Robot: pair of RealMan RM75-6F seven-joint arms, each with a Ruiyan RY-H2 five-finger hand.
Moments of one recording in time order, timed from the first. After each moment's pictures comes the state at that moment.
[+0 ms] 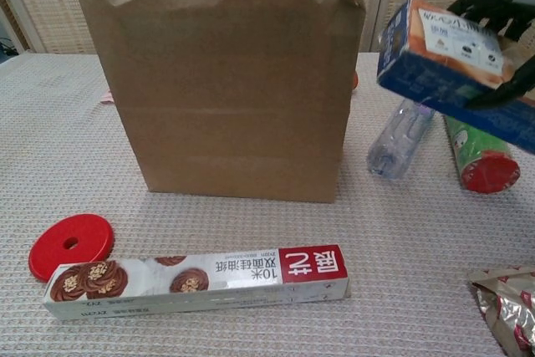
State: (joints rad) left arm -0.12 -1.13 -0.05 -1.60 1.47 1.46 0.08; right arm 0.58 -1.13 0.15 -2.04 -1.04 1.26 -0.43
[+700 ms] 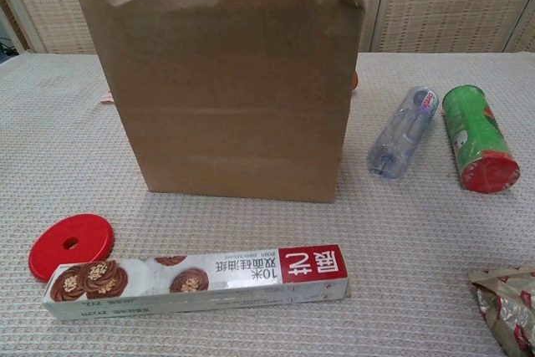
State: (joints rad) left arm -0.12 -1.13 -0.05 -1.60 1.47 1.45 0.07; right arm 0.95 -1.31 0.59 -2.08 -0.92 1.49 -0.65
